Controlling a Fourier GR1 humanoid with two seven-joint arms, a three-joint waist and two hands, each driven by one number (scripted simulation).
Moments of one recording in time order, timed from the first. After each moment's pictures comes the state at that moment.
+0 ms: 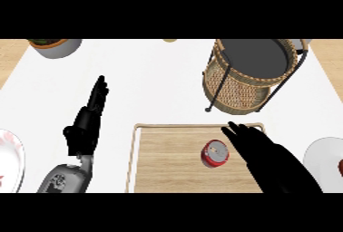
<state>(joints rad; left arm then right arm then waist) -0.17 0.18 -0.22 -1.53 -0.01 0.33 0.04 -0.20 -0.55 0.59 -2.14 0.48 0.42 0.86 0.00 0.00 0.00</state>
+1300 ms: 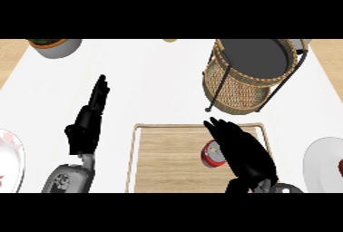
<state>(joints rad) -0.17 0.09 -0.14 -1.54 -0.11 0.24 0.05 -0.17 -0.24 0.51 -1.87 0.75 0.54 0.67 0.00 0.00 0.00</state>
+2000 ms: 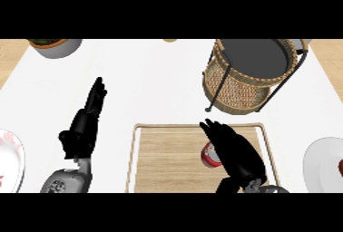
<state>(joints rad) -0.13 0.07 -0.11 -1.58 -0.13 0.20 0.05 -0.11 -0.15 0.49 -1.78 0.86 0.45 0.54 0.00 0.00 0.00</state>
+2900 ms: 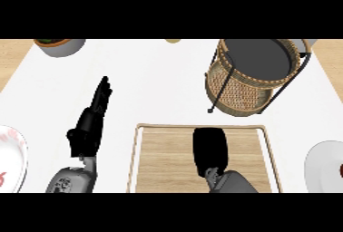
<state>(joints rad) -0.14 0.04 -0.12 -1.57 -0.16 0.20 0.05 -0.28 -0.03 0.63 -1.46 1.17 0.40 0.84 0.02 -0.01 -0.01</state>
